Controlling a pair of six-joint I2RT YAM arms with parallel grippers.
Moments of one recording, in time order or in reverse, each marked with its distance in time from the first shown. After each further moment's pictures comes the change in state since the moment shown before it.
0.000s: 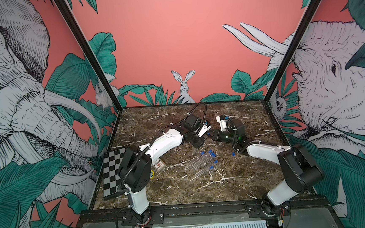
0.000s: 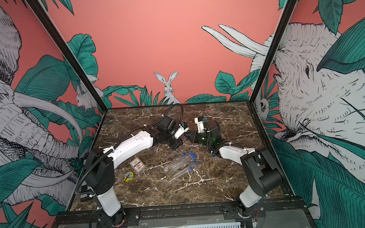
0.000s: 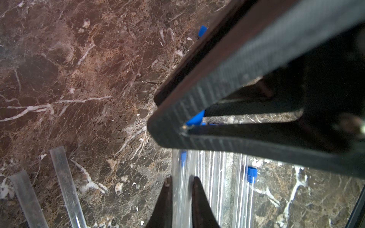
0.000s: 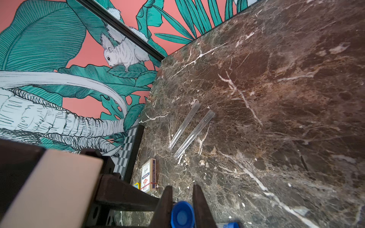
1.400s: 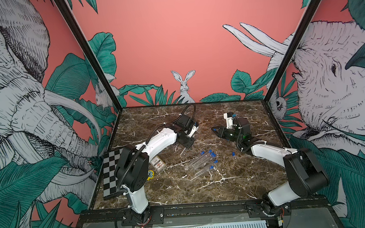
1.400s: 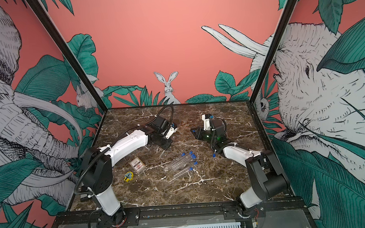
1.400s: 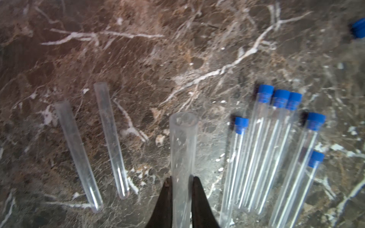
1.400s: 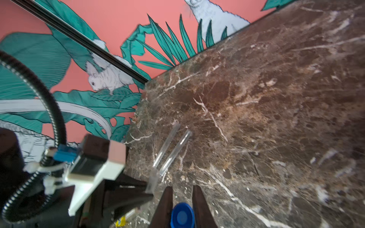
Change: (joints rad) left arm 0.103 0.000 -0.038 -0.101 -0.124 -0.036; right arm -0.059 -0.060 -0.009 -0.079 0.097 -0.025
